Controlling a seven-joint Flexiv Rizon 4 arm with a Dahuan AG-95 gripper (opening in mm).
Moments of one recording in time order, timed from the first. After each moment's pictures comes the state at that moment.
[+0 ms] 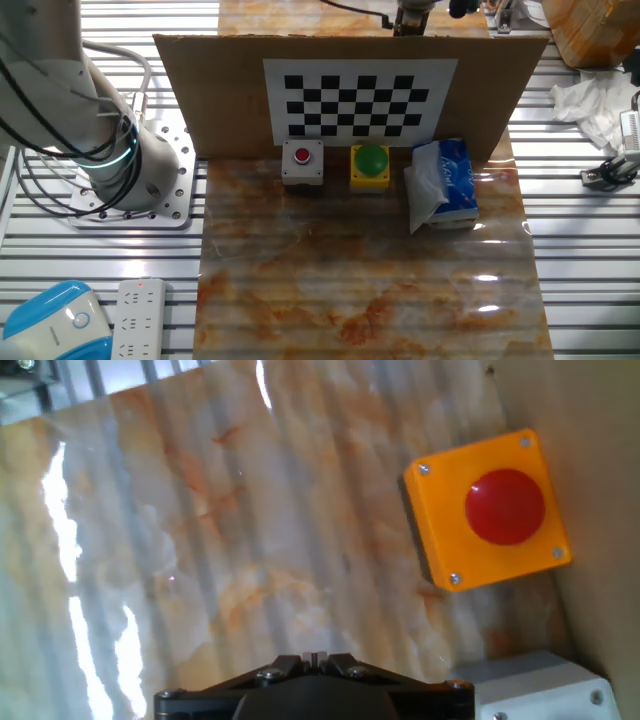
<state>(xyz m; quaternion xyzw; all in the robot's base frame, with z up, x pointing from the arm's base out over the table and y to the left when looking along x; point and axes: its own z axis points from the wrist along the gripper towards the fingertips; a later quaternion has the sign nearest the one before) 0.515 0.208 0.055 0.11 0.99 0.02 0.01</state>
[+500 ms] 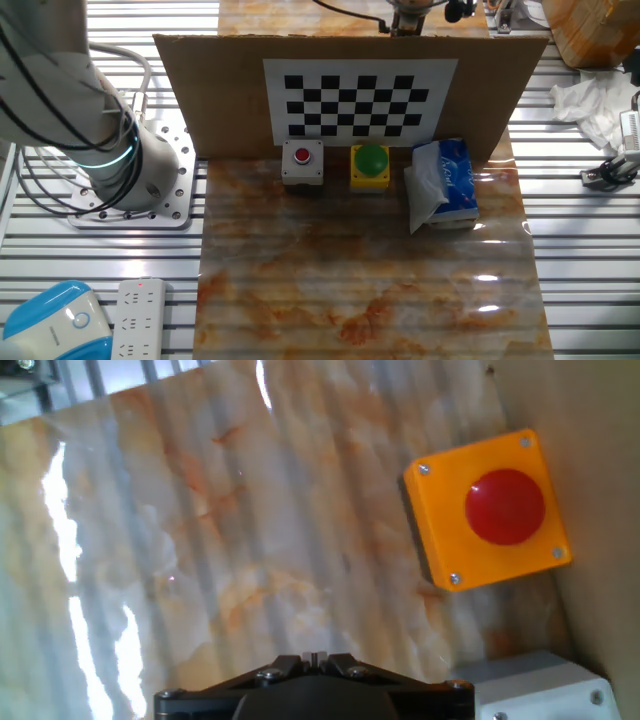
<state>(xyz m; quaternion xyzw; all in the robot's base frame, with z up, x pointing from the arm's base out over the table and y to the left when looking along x) 0.512 0.211 0.039 0.10 0.99 0.02 0.02</state>
